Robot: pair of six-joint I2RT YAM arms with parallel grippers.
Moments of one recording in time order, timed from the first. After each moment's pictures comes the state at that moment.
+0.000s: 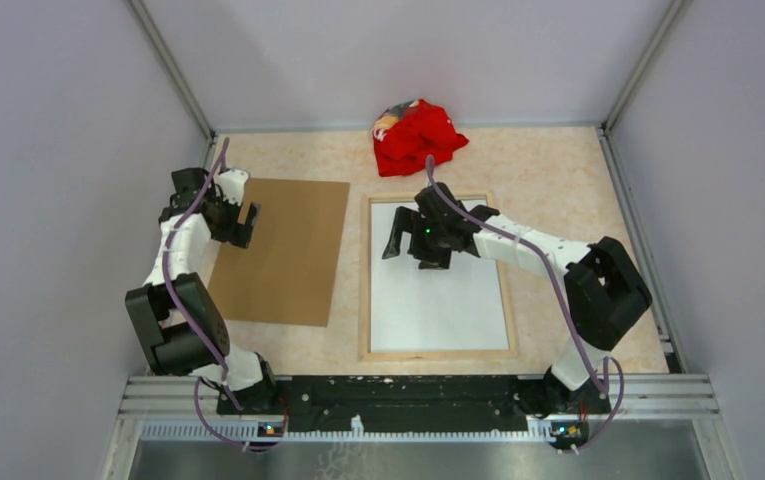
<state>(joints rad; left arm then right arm) 0.31 1.49 1.10 -0.55 0.19 0.58 0.73 1.68 1.18 -0.43 -0.13 0.87</state>
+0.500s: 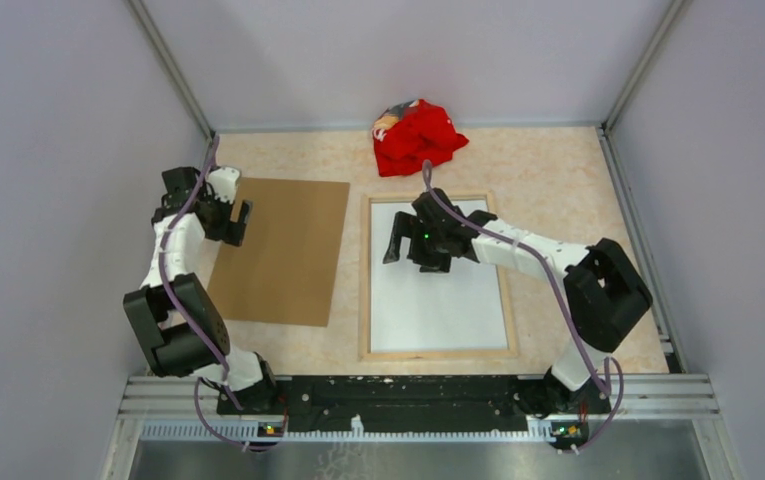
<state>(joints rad) 0.34 1.49 1.11 -0.55 0.19 0.58 0.74 1.67 1.14 -0.40 -0.10 0.86</state>
